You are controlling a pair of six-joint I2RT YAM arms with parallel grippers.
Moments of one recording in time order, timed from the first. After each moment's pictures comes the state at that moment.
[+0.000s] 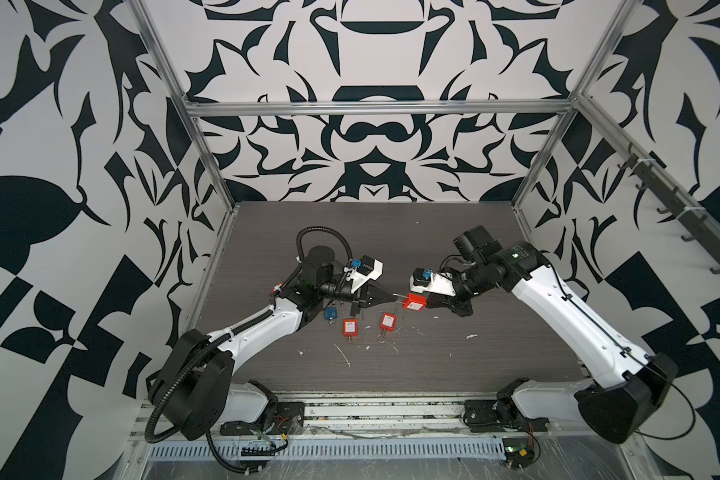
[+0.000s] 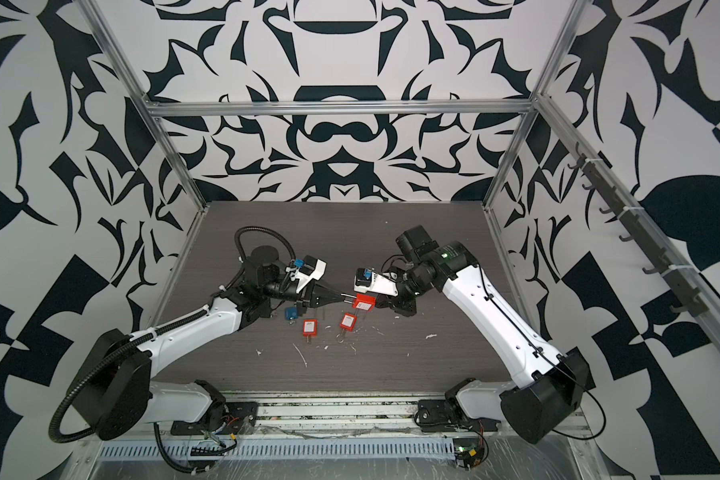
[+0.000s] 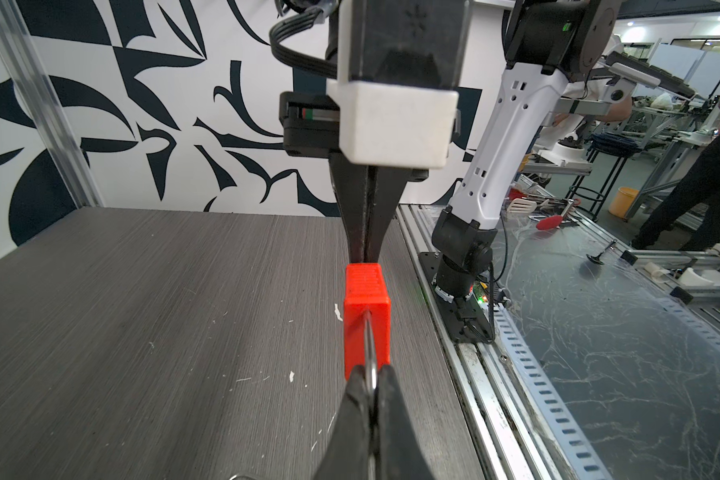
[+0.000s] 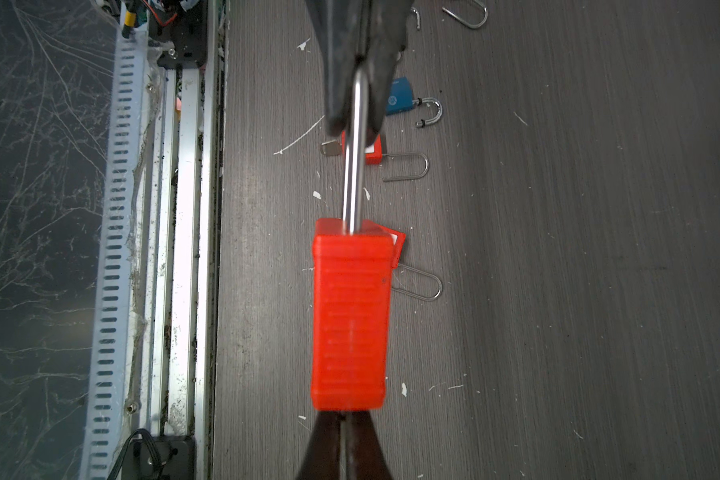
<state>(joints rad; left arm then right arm) -0.62 1.35 0.77 0.39 1.12 0.10 0.49 1.30 1.34 -1.24 -0.52 -0.94</state>
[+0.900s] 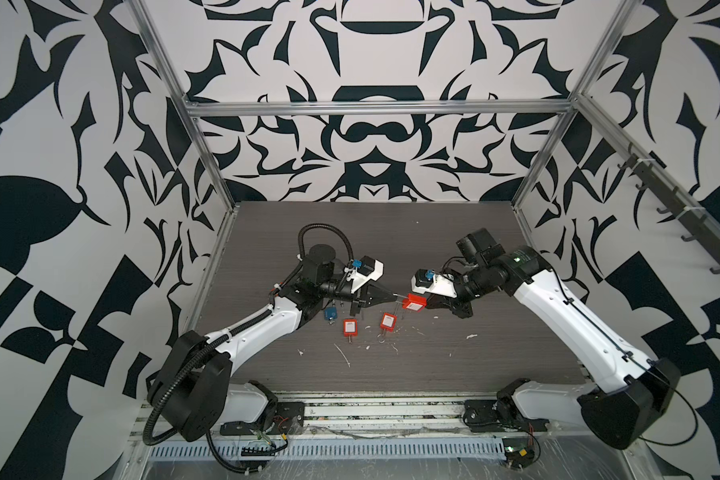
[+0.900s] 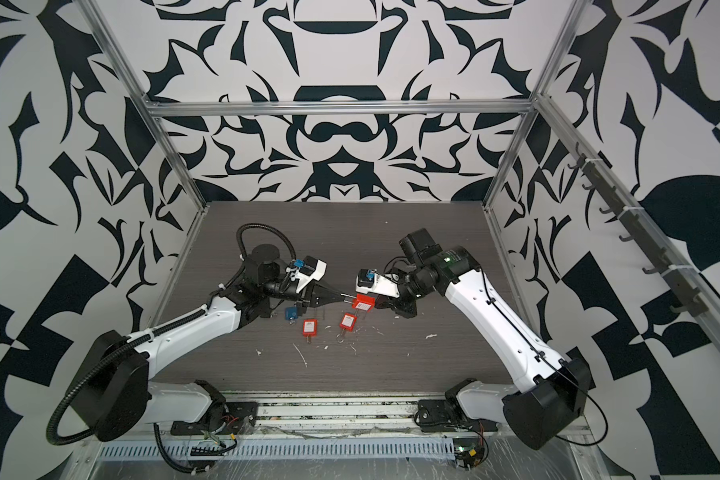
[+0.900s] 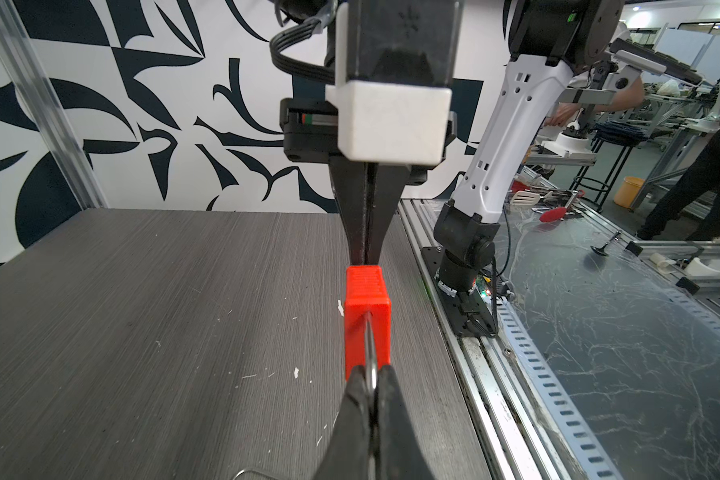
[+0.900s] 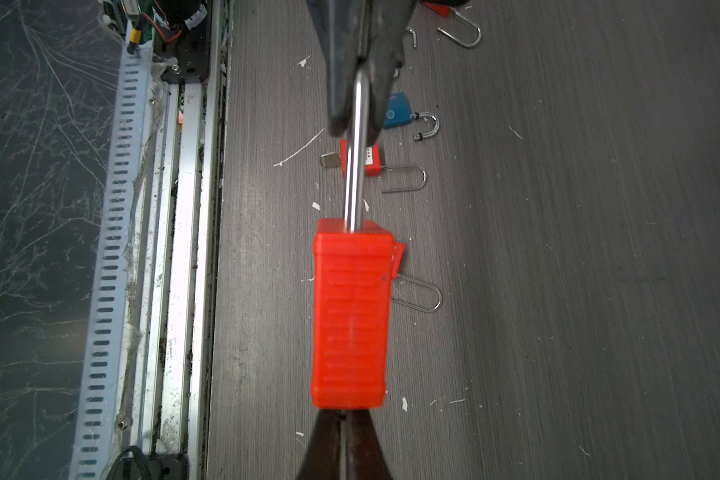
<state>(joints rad) -0.61 1.35 0.79 0.33 1.11 0.16 0.46 1.27 1.28 -1.19 -0.57 -0.95</state>
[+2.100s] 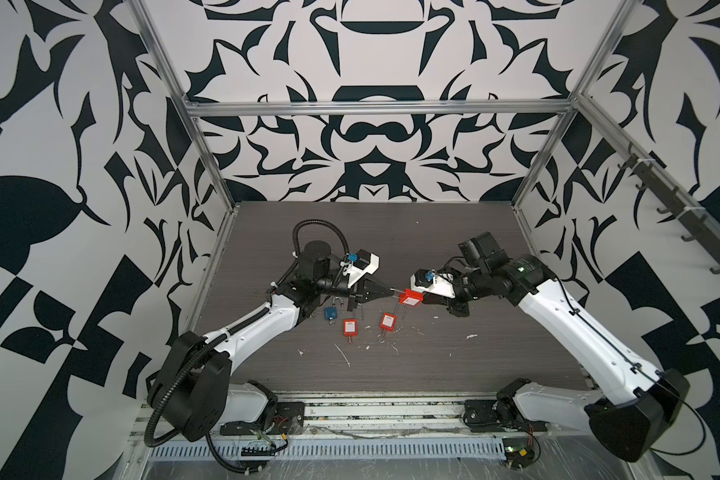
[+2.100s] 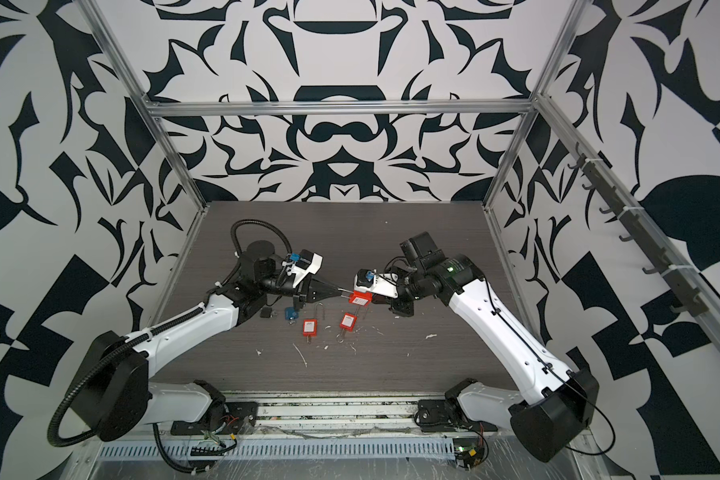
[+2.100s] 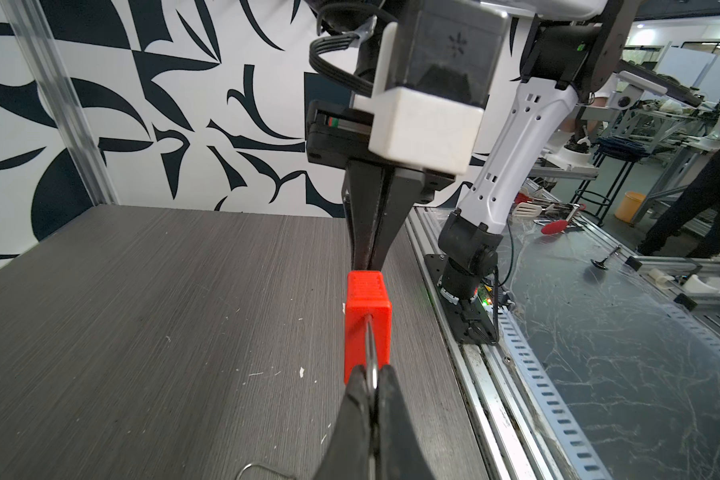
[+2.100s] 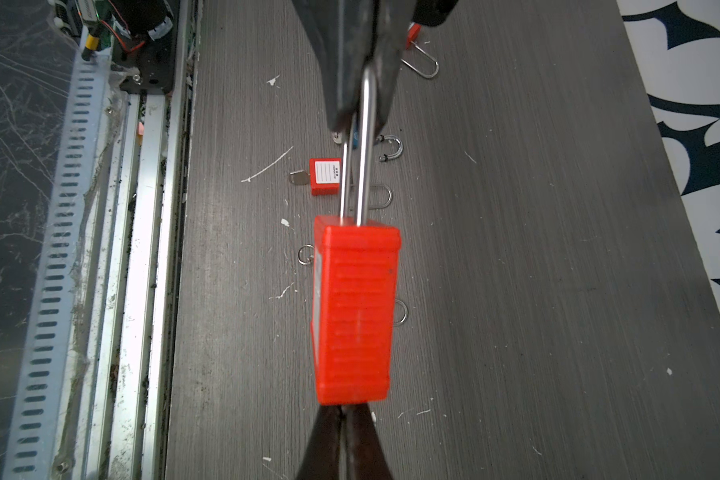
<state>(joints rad) -0.58 1.35 0.80 0.34 1.14 0.12 0.49 1.21 1.22 -1.06 -0.54 -0.90</state>
